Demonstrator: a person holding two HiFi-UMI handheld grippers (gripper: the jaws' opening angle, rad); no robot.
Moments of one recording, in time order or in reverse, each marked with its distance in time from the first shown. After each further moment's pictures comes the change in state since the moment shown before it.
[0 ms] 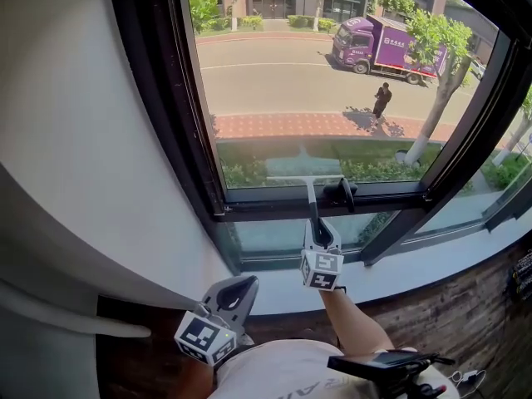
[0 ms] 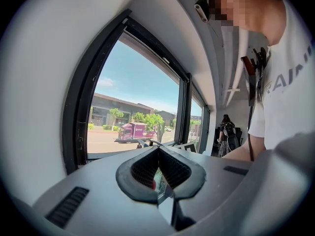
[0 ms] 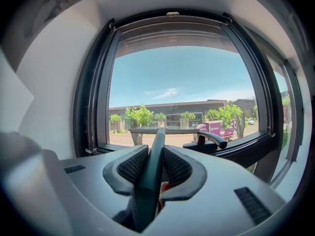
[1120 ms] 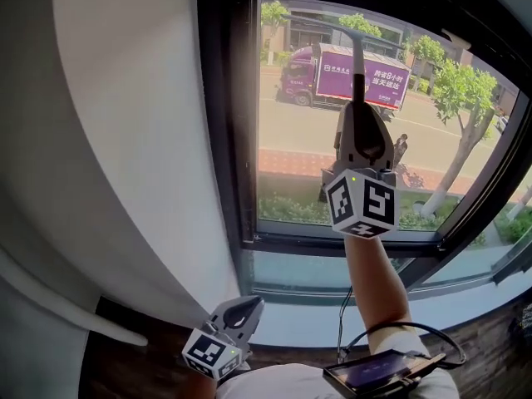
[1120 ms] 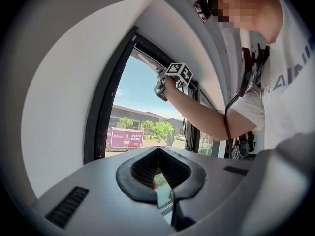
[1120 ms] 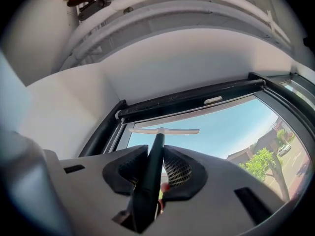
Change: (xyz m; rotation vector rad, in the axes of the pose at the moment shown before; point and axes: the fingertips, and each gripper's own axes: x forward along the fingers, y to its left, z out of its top) left arm -0.038 0.028 0.015 0.004 -0.107 0.123; right arm -0.029 0.086 0.451 -0.004 -0.850 0.143
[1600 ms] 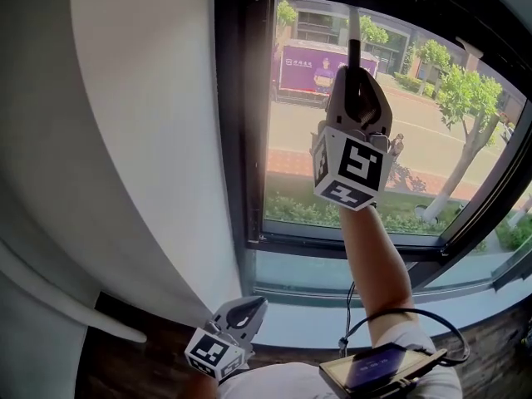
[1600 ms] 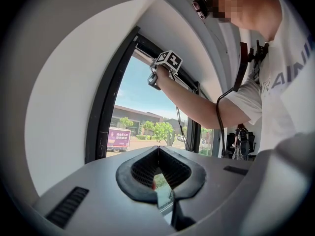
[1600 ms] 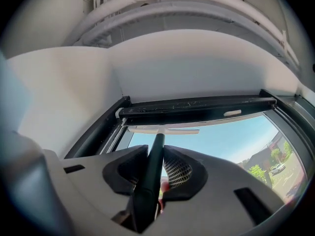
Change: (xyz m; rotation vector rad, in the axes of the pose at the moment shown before) left arm -0.003 0.007 -0.001 -0.005 -0.006 0.006; right arm 0.055 0.040 0.024 -0.144 -0.028 -0.040
